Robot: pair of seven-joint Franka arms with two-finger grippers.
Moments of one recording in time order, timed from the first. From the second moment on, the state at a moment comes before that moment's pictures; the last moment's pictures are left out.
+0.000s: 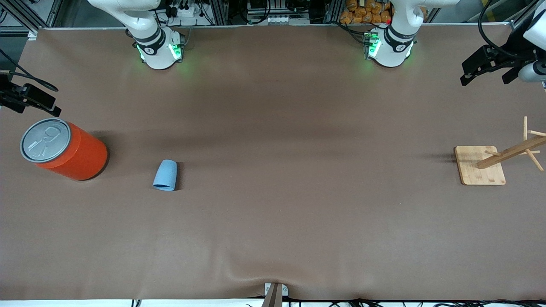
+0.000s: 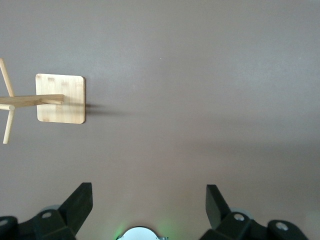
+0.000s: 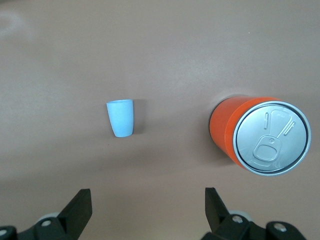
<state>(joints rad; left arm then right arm) -0.15 -0.09 0.02 -1.50 0.00 1.41 -0.17 -0.04 -0.01 -0.01 -1.53 0.04 1.52 0.09</state>
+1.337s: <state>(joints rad) -0.15 -0.09 0.02 -1.50 0.00 1.41 -0.17 0.01 0.35 -0.01 -1.55 0.07 1.67 0.07</state>
